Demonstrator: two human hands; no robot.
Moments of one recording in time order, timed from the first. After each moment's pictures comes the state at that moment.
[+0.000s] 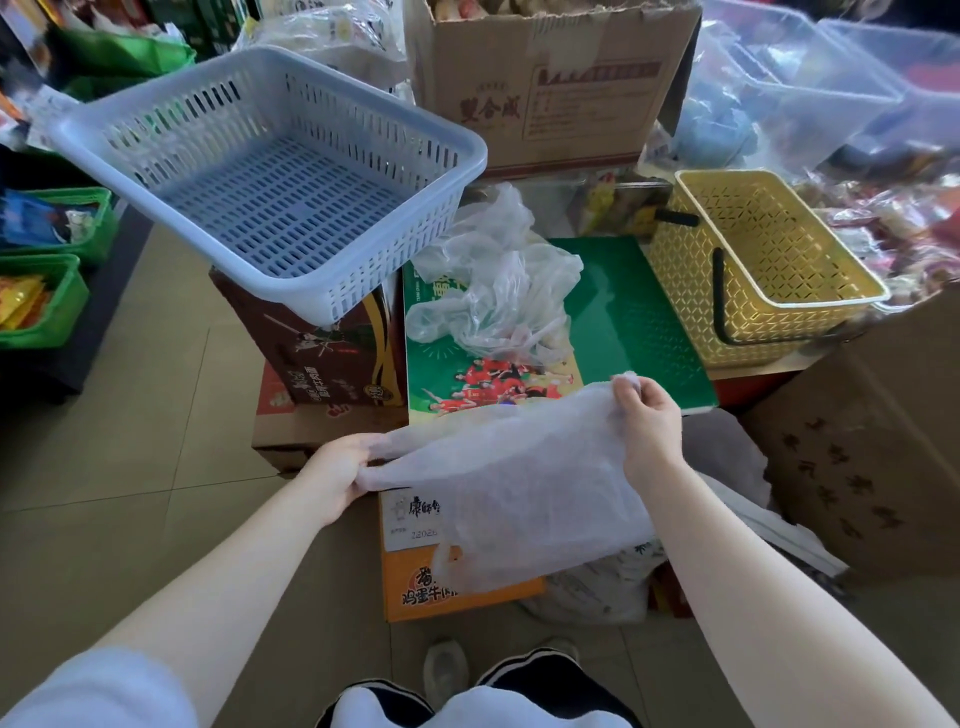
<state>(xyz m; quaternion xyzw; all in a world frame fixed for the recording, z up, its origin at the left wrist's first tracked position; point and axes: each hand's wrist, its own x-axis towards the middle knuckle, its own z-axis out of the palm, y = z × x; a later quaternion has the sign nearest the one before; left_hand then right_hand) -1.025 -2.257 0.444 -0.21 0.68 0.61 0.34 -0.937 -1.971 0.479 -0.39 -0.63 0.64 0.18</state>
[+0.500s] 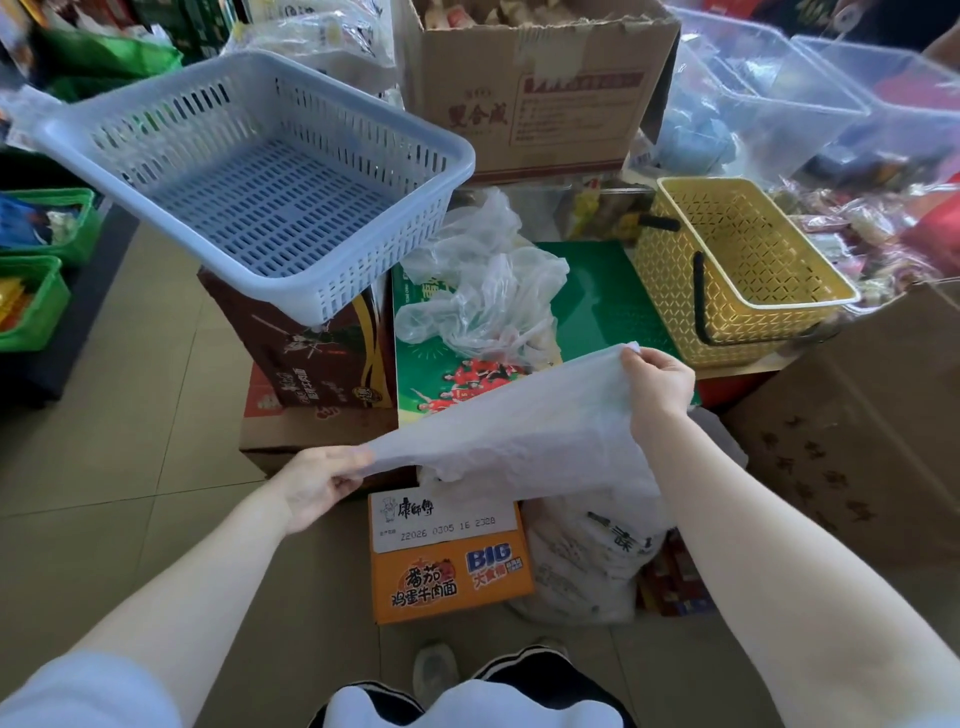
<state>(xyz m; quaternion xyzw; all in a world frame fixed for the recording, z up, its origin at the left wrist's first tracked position) -1.021 -2.278 0.435 -0.14 0.64 0.66 0.37 -0.960 -1.949 0.509 -0.47 -0.62 0.58 0.24</state>
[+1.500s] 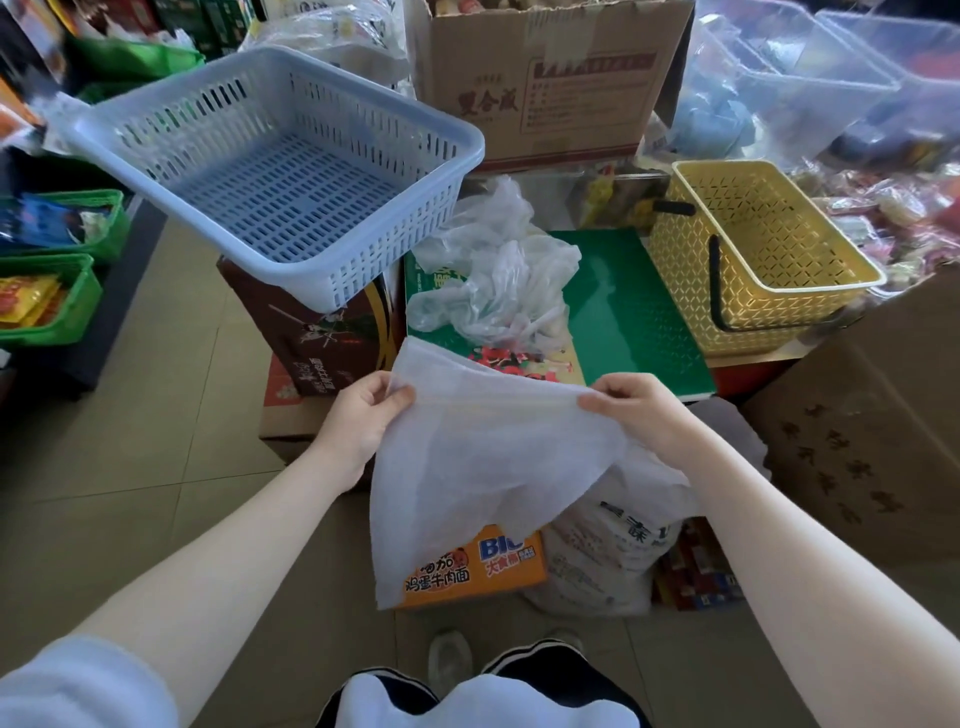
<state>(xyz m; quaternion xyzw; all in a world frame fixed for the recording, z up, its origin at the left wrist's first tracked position) -1.006 -2.234 0.490 0.00 0.71 0.67 0.21 -0.920 -1.957 0.514 -0.19 -0.83 0.52 -0.06</state>
